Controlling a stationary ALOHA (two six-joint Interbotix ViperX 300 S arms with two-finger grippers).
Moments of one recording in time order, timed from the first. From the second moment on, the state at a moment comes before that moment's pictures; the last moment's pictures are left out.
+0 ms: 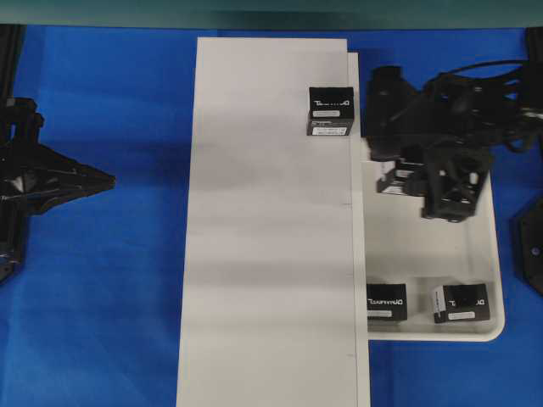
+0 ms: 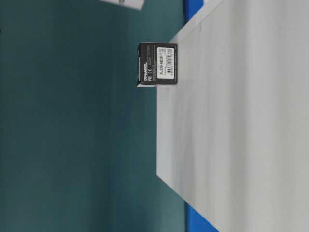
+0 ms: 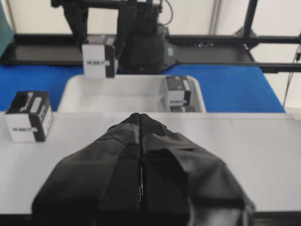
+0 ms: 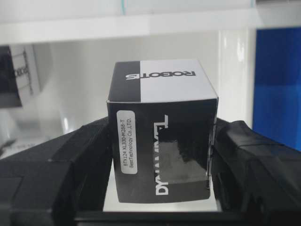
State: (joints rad) left arm 0.00 -0.93 1.03 0.01 -0.08 -0.01; right arm -0.20 -0.31 0.50 0.04 1.09 -0.18
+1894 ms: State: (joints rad) left arm -0.04 -0.93 1.02 0.01 -0.08 -0.01; right arm -0.17 0.08 0.23 0.03 1.11 -0.19
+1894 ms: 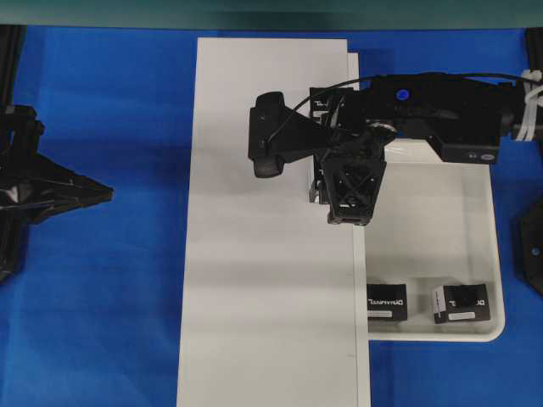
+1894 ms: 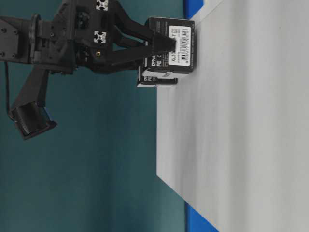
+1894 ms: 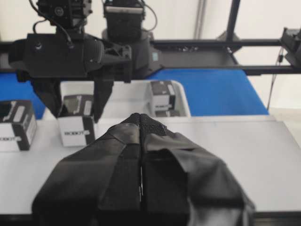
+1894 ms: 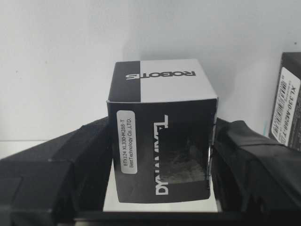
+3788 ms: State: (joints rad) left arm -0.07 -0.92 1.02 0.01 -0.08 -0.01; right arm -0.16 0.10 0.24 0.03 1.08 -0.18
